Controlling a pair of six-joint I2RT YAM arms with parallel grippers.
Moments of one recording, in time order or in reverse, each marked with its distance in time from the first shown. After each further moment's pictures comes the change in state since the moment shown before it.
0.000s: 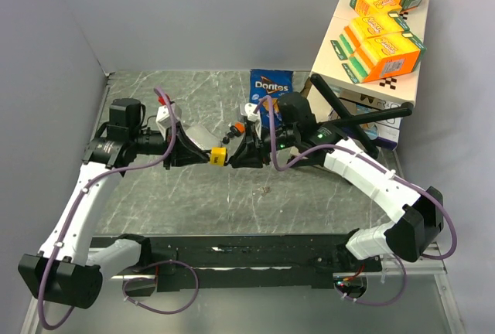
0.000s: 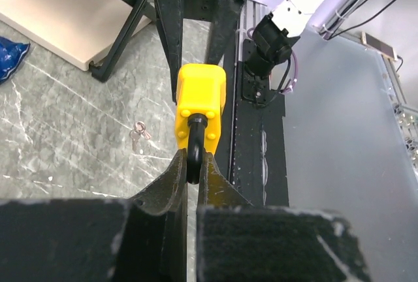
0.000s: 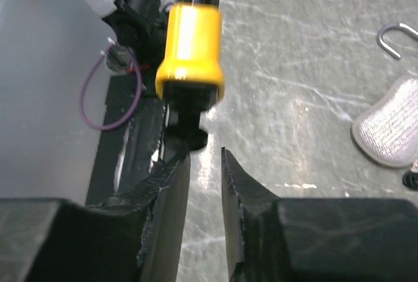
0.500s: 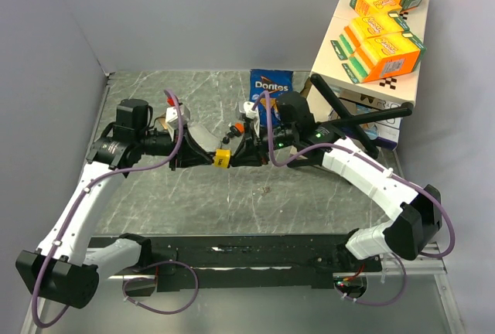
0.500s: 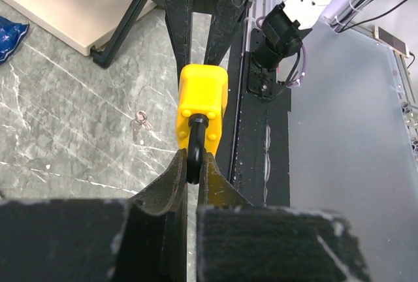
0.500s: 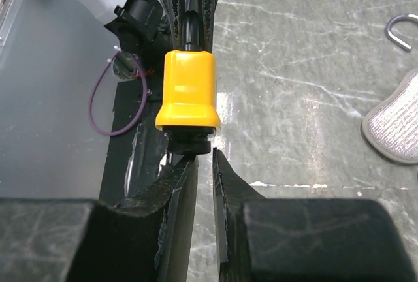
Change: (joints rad) left arm -0.078 0.005 0.000 0.015 -0.111 -0.043; right arm 0.012 0.013 0.000 0.041 -0.003 0.085
